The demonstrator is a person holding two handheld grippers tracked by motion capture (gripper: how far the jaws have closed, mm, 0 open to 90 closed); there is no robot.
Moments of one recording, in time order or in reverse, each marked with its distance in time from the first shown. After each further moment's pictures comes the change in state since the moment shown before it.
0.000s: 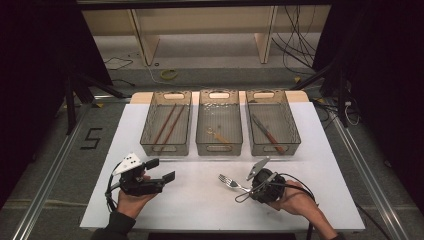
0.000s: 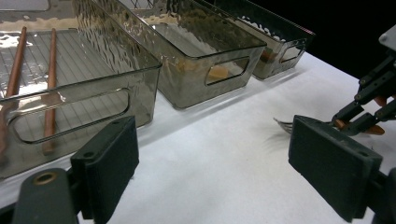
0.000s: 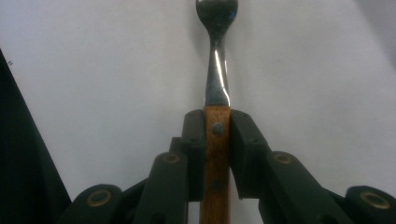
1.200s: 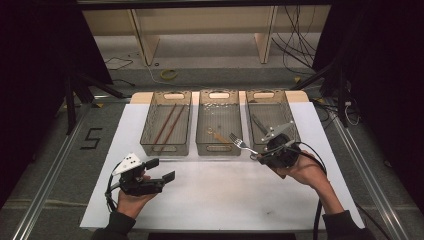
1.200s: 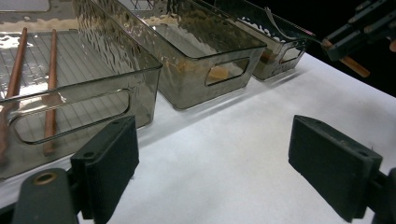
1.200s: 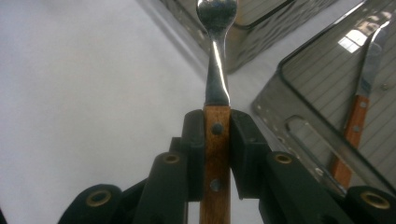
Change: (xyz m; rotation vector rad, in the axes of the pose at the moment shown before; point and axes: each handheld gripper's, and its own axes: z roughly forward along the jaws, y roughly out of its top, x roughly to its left) left arm 0.000 0.000 0.000 -0.003 0.000 -0.001; right arm -0.064 0.022 -0.058 -0.198 -0.104 0.095
